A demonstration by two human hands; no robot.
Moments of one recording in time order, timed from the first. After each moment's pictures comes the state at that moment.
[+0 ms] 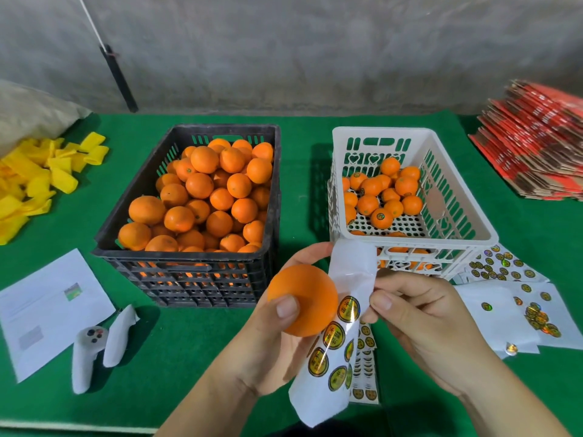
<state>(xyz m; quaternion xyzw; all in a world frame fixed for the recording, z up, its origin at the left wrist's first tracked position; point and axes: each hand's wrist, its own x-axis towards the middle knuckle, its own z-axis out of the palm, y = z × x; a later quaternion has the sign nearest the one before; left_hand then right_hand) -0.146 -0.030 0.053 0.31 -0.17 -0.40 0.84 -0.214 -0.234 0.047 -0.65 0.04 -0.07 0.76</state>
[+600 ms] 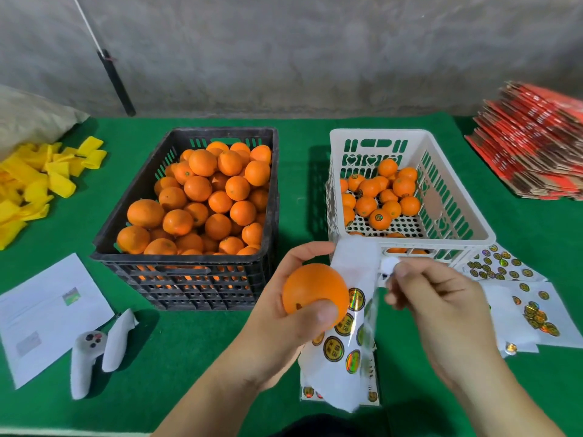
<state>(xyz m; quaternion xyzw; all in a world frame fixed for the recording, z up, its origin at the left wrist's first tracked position) -0.136 -0.033 0.048 0.50 -0.20 -0.32 0.78 -0.212 -0.233 0.048 -0.69 0.15 -0.24 0.66</state>
